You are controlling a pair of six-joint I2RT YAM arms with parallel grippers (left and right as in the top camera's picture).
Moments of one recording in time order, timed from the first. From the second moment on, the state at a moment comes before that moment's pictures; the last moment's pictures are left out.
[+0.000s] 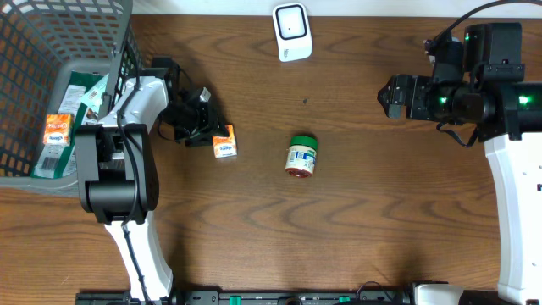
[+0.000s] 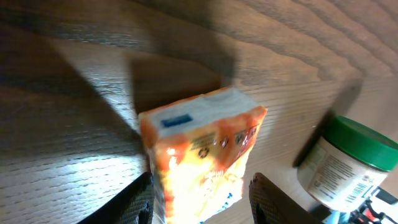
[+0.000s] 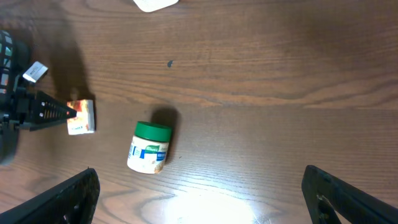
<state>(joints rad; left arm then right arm) 0.01 2.16 1.53 -1.02 0.60 -0.12 0.03 1.49 1.69 -1.21 -0.25 0.14</state>
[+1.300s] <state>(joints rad) 0.00 2.05 1.45 -0.94 0.48 -0.15 0.03 1.49 1.69 -1.21 -0.25 0.14</state>
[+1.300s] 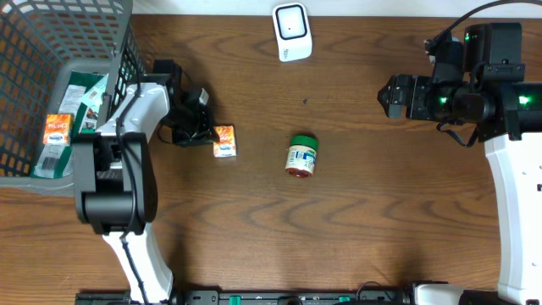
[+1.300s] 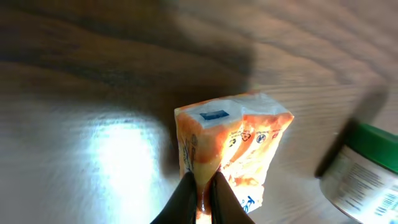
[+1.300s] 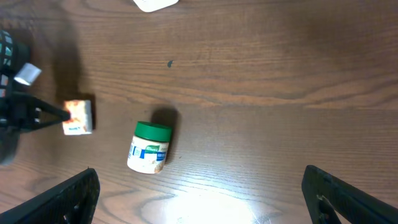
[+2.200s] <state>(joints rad) -0.49 1.83 1.46 -1.21 -0.72 -0.66 0.03 1.49 1.69 -1.21 -0.25 0.14</state>
